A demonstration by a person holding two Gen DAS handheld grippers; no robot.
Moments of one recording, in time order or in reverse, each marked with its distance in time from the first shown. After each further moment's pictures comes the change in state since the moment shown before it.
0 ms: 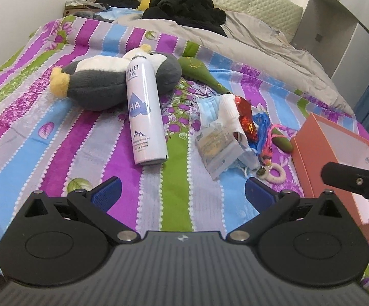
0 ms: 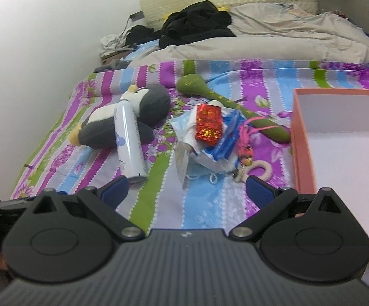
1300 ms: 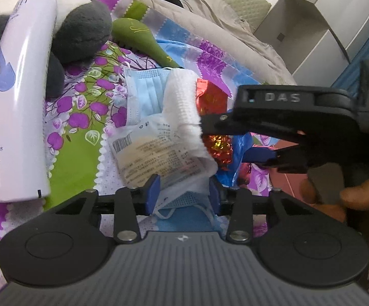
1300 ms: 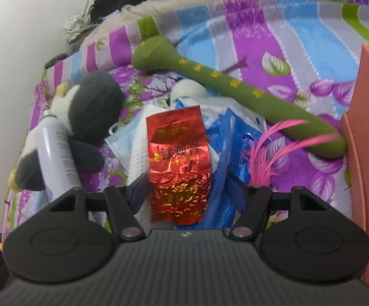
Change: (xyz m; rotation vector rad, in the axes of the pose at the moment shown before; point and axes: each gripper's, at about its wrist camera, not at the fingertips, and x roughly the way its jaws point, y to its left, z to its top) left arm 0.213 -0.033 0.020 -0.074 0.057 -0.319; right arm 0.218 -0.073 0.061 0.209 0.215 0.013
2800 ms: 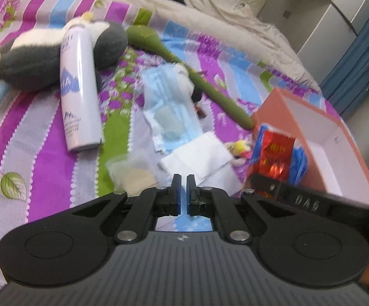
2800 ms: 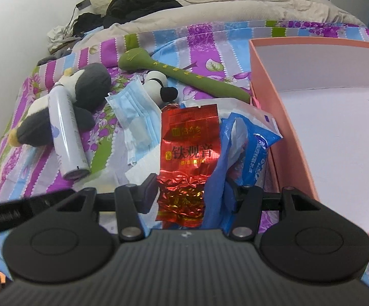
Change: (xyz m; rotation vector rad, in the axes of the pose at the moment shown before) left arm -0.137 -0.042 -0.028 0.075 0.100 0.120; right arm -0.134 0.015 -0.123 -0.050 -0.157 -0.211
